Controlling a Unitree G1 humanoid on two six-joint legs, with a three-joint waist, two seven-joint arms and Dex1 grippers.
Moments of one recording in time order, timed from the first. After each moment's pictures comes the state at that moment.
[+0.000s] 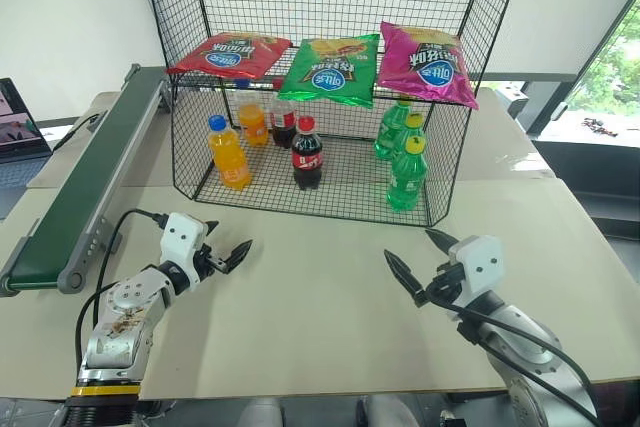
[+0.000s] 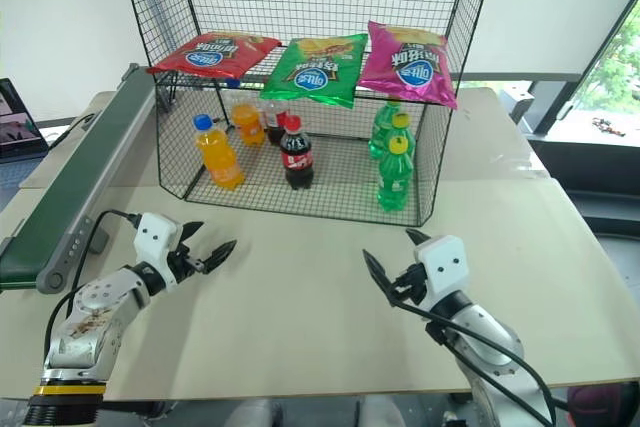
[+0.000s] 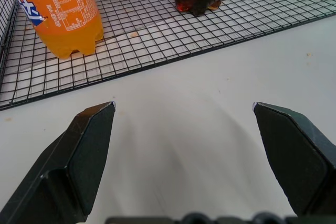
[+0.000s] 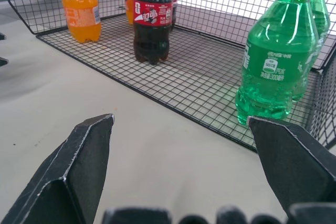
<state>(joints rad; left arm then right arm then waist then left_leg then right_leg) -0.09 0.49 0.15 -0.11 -0.28 0.33 -0.60 0.17 -0.34 -0.02 -0.66 0.22 0.40 0.38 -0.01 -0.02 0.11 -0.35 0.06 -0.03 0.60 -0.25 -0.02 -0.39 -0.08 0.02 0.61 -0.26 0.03</state>
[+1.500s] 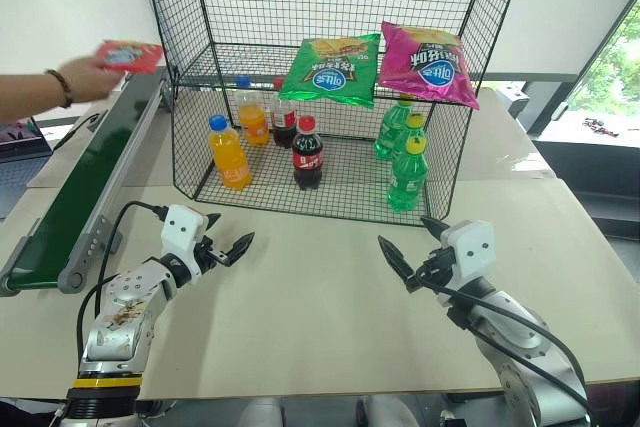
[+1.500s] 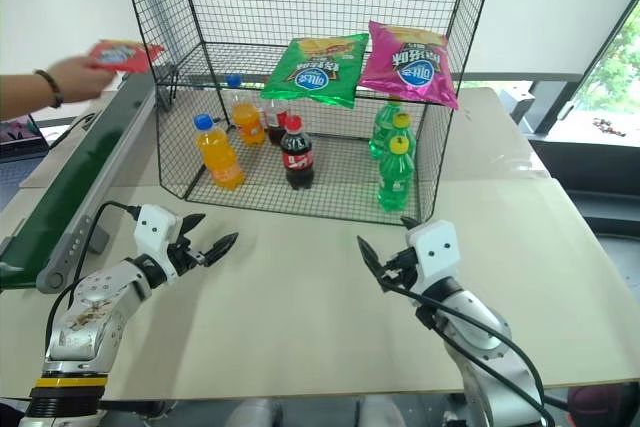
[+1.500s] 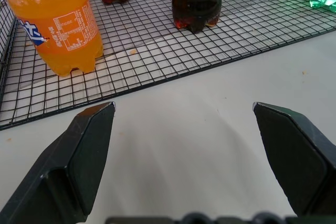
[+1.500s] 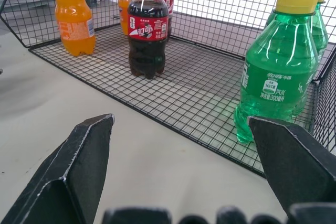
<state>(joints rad) -0.12 0.50 0.15 -0.11 -0.30 0.34 -0.61 0.09 -0.33 0.01 -0.68 0.22 0.49 0.31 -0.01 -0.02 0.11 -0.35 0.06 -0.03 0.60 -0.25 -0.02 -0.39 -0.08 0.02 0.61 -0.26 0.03</state>
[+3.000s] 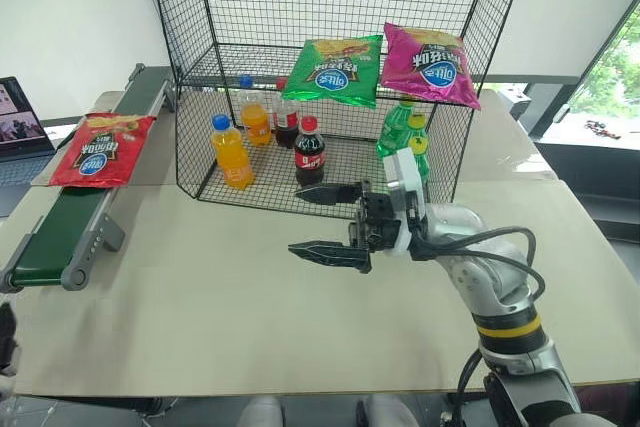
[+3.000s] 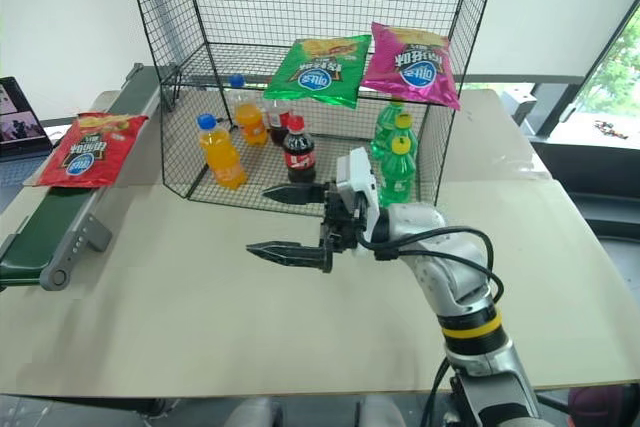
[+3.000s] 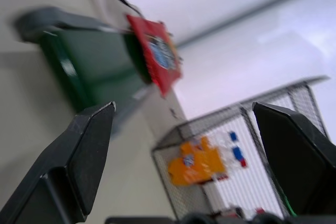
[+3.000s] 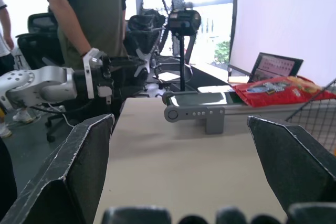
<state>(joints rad) 0.51 0.35 1.02 -0.27 -1.91 0.49 0.06 -0.56 -0.32 0.16 -0.26 0.61 0.48 1.06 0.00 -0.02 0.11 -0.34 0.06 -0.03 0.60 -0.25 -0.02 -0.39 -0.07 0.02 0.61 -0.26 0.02</state>
